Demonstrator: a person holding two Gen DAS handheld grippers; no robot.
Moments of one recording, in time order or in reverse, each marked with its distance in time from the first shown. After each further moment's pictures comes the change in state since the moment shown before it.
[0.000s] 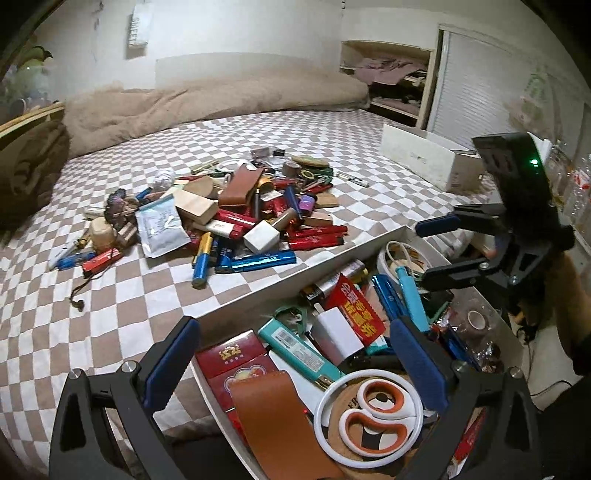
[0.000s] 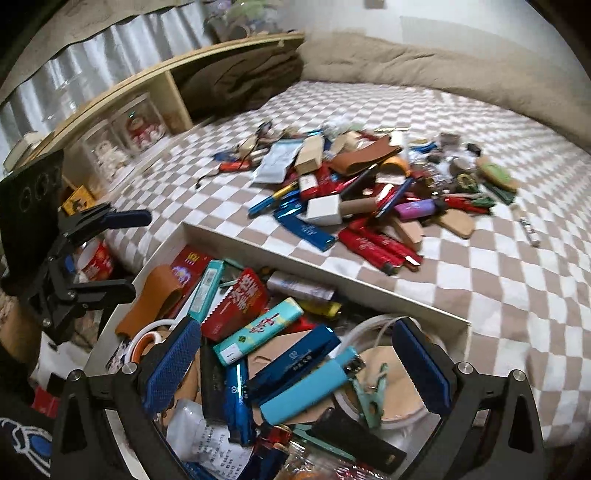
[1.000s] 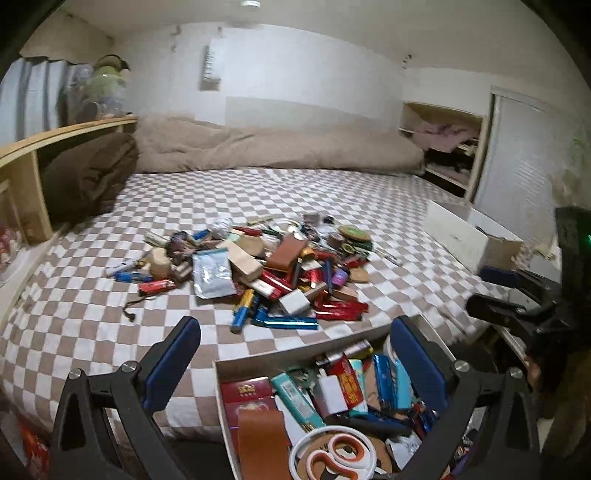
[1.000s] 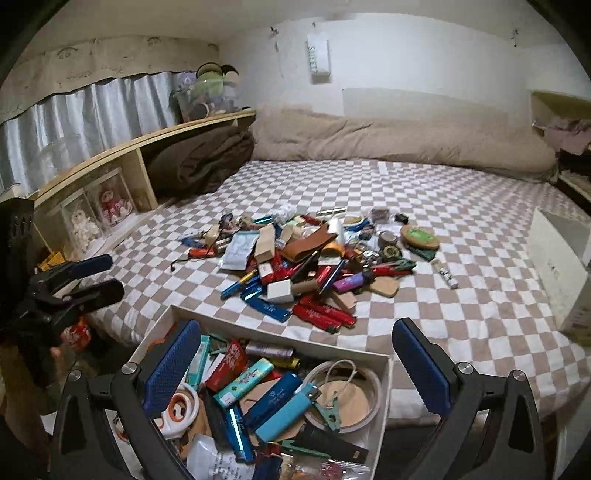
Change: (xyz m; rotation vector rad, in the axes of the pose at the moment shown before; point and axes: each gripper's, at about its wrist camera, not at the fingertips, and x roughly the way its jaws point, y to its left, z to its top) left arm -0.061 -0.019 0.031 -0.192 -0.213 0.214; right arm -0.088 0.018 0.005 0.058 -0.292 -0.216
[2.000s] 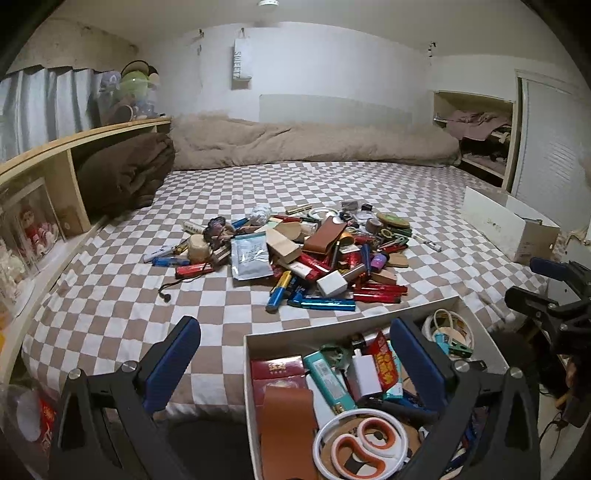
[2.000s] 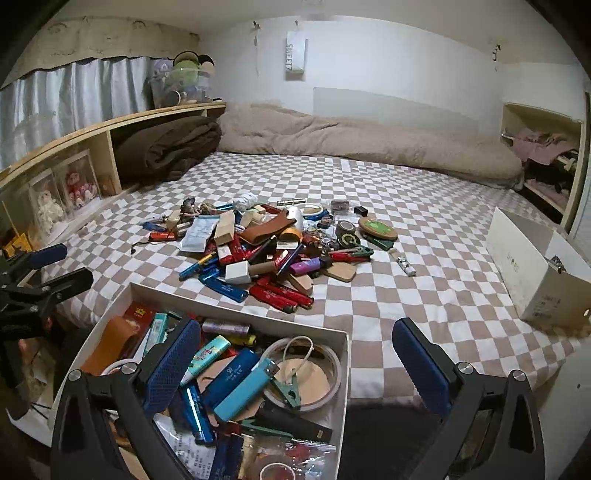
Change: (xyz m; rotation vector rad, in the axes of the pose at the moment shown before) left arm 0.004 -0.005 -0.030 0.007 0.013 0.162; right arm -0.001 -0.004 -0.027 -0.026 0.025 -0.157
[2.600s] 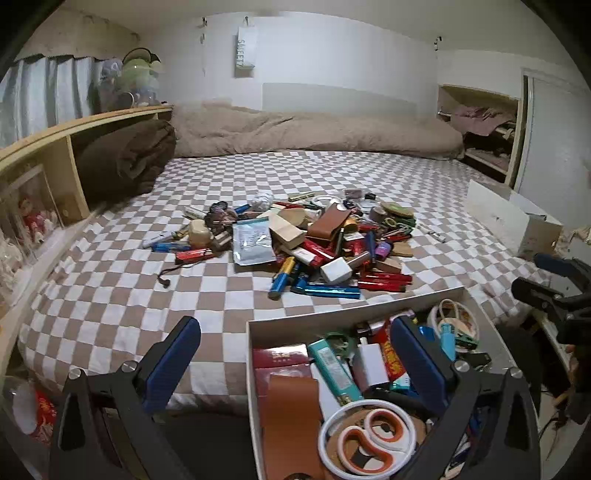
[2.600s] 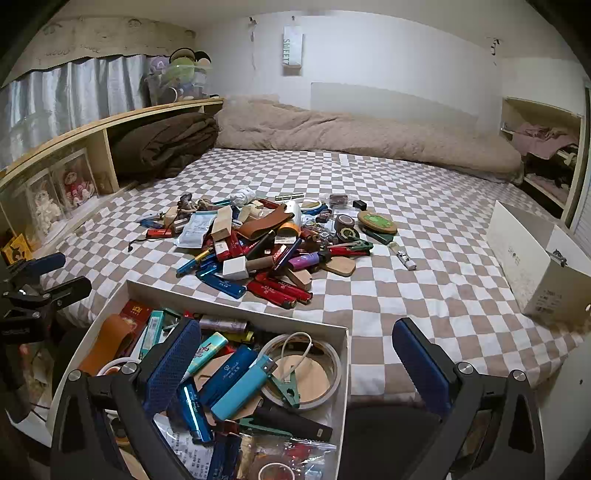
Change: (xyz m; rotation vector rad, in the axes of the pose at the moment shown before) left arm 0.008 0.003 -0.006 -0.015 0.041 -0.016; right arm 0.005 0.000 0.000 0.009 0.013 -0.005
